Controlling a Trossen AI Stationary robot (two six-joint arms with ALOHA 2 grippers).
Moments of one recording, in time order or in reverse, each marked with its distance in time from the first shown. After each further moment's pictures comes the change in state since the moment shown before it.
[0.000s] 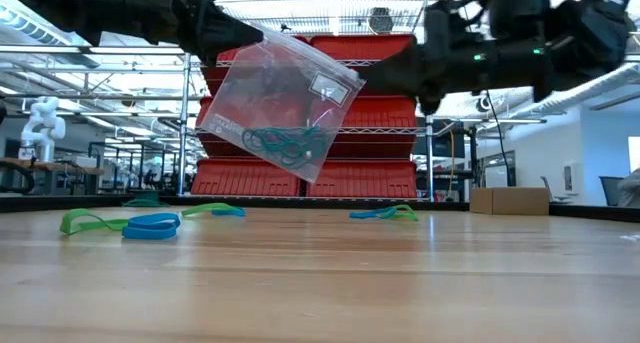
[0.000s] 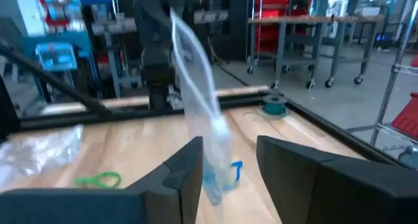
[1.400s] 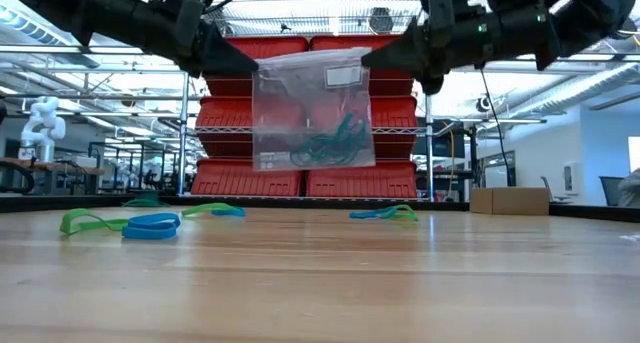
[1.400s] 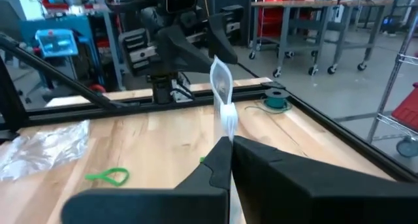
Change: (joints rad) left arm 0.000 0.000 0.001 -0.113 -0.263 0.029; right arm 0.016 -0.170 0.079 -0.324 0.003 0.018
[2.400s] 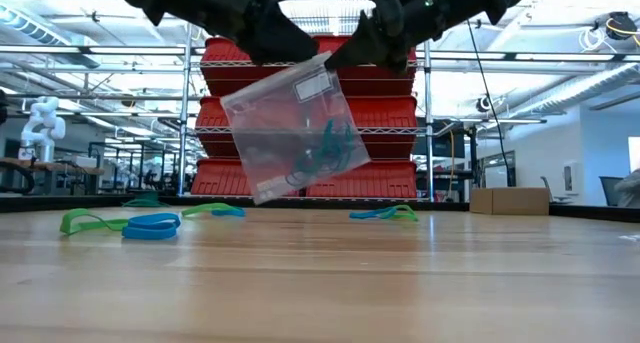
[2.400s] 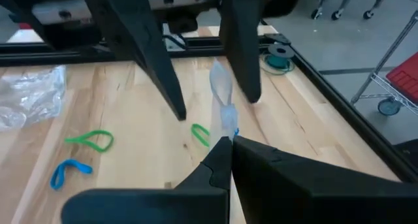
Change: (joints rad) left arm -0.007 0.335 0.359 -0.140 0.230 0.005; right arm -0.015 0.118 0.413 -0.606 -0.006 -0.029
